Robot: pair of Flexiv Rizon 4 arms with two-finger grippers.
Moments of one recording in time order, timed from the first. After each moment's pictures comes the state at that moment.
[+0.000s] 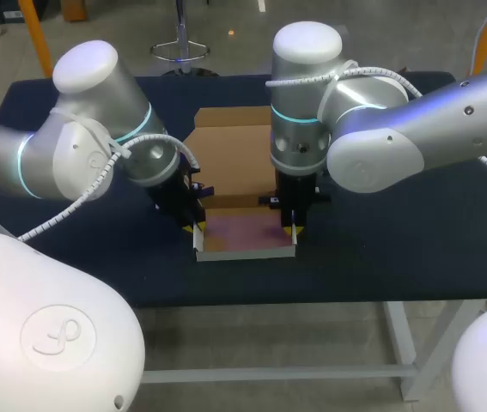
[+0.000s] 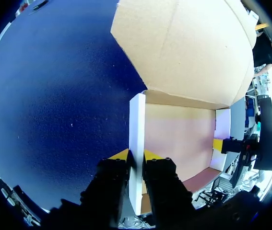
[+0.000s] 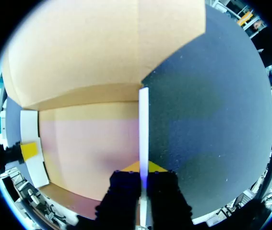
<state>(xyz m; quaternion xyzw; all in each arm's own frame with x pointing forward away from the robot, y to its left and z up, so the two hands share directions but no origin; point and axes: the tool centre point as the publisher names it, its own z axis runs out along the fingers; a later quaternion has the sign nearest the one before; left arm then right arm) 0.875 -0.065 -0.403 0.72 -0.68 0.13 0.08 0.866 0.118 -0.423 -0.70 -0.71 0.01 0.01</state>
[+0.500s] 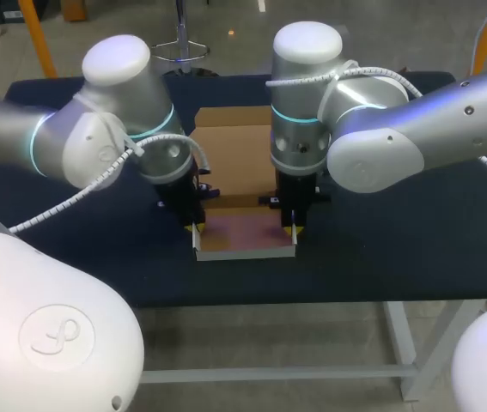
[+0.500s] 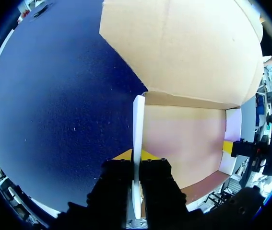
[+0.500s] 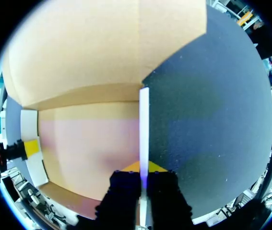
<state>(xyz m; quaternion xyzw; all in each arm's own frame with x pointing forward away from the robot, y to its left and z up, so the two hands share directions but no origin) 0.879 -0.063 -0.408 0.72 -0.69 0.09 0.04 0.866 0.117 -0.423 -0.70 -0.71 0.01 0.01</state>
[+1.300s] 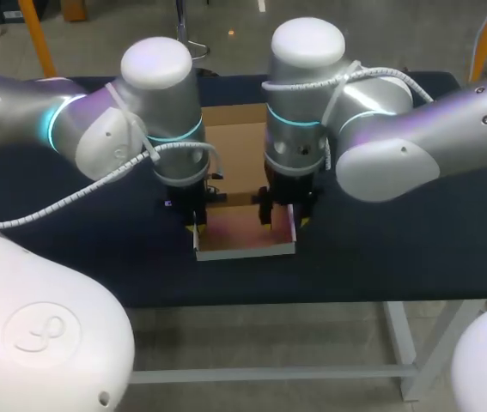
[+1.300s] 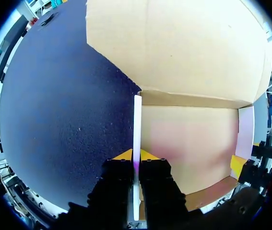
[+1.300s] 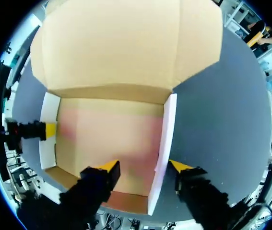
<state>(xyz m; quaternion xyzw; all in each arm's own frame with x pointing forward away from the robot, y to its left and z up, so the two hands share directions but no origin) 0.880 -0.062 -0.409 0.72 -0.69 0.06 -0.02 0.862 0.134 -0.395 -0.64 -0.77 -0.03 -0.02</state>
